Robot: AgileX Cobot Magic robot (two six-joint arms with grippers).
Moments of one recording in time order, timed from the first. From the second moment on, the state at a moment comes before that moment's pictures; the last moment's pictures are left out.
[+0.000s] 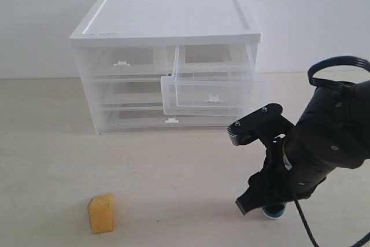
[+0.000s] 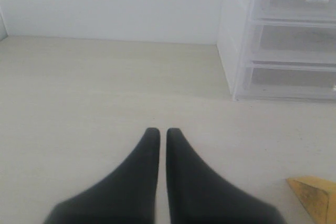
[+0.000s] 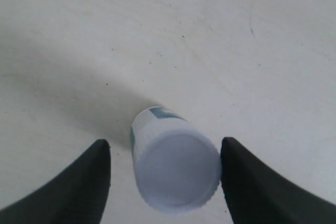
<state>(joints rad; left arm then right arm) 0.06 0.00 0.00 -0.04 0.31 0.03 0.64 1.63 -0.80 -0.40 0.53 0.40</state>
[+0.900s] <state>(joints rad) 0.06 0.00 0.00 -0.04 0.31 0.03 0.64 1.27 -0.89 0.22 0.47 -0.09</state>
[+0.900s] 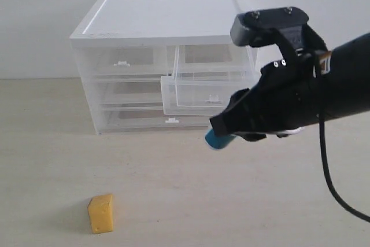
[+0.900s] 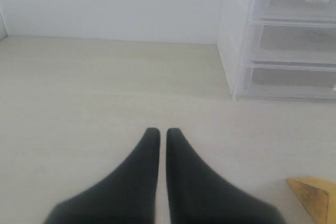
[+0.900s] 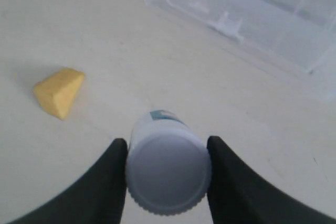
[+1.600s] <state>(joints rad) 0.06 0.00 0.00 -0.04 0.31 0.03 0.19 1.56 -1.09 1.46 0.92 -0.92</state>
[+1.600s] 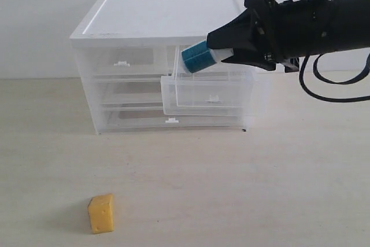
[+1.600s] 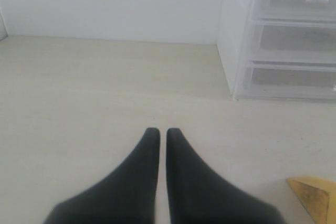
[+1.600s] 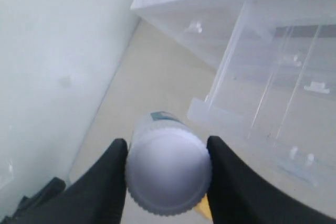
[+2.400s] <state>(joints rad) 0.06 0.00 0.00 -0.04 0.31 0.03 0.18 1.70 -1.16 1.54 0.78 -0.91</state>
